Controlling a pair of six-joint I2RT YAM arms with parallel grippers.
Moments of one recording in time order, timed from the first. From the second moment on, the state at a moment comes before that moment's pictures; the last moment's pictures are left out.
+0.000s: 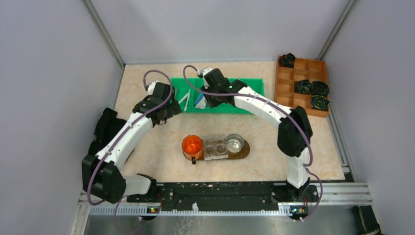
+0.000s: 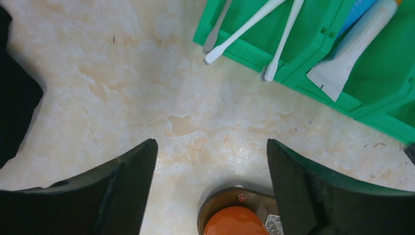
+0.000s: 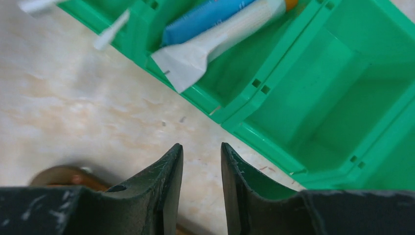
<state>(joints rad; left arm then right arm) -0.38 1.32 1.10 -0.71 -0.39 -0.70 0.78 1.91 1.76 -0.62 0.12 0.16</state>
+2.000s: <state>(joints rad) 0.06 1.24 0.97 -0.68 -0.17 -0.73 0.90 2.22 1.72 -0.23 0.34 -0.42</state>
